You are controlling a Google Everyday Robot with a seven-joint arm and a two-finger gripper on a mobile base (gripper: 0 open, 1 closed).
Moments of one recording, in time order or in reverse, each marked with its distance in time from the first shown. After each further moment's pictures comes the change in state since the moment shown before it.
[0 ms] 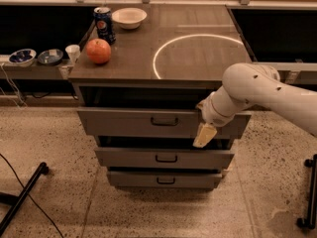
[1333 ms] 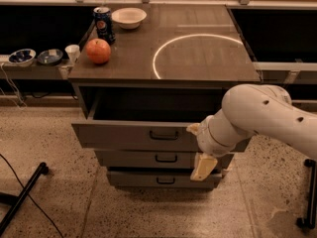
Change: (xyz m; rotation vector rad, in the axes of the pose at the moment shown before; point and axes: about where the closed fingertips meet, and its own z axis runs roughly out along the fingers) arm -0.031 0.114 -0.037 -0.064 -0.019 -0.130
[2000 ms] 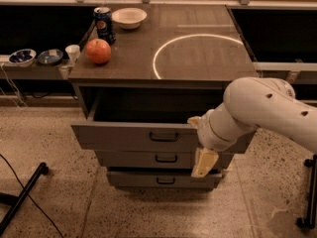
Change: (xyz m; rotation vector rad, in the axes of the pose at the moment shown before) arm -0.003 -0.008 -0.015 0.022 0.000 0.001
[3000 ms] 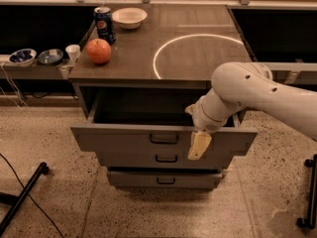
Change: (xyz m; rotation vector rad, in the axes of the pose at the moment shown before) arm 0.009 -0.058 0.030 -0.031 0.029 0.026
